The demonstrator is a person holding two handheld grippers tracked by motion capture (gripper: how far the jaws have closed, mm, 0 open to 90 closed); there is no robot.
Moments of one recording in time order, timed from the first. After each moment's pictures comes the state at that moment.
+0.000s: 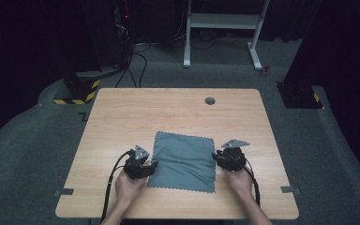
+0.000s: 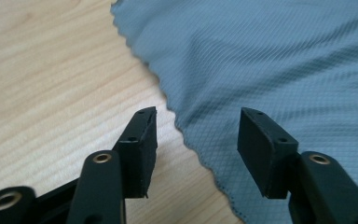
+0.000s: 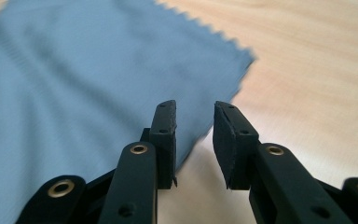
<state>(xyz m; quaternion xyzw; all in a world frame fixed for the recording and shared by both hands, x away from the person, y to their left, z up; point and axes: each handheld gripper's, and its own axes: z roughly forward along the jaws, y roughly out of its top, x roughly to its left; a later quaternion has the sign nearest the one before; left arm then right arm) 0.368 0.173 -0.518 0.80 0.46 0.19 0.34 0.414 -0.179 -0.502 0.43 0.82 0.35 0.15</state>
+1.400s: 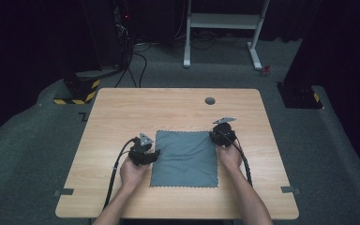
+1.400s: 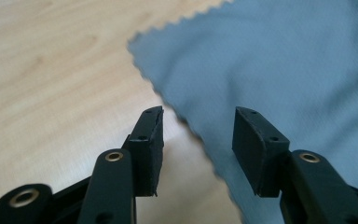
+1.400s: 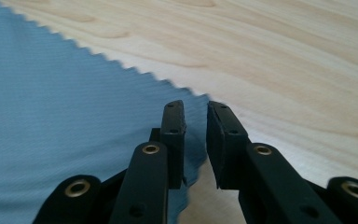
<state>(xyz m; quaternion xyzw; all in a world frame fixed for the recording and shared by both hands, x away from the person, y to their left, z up) 0.428 0.166 -0.512 0.80 0.46 0.20 0.34 0.499 -0.153 -0.502 0.47 0.81 0.30 0.19</state>
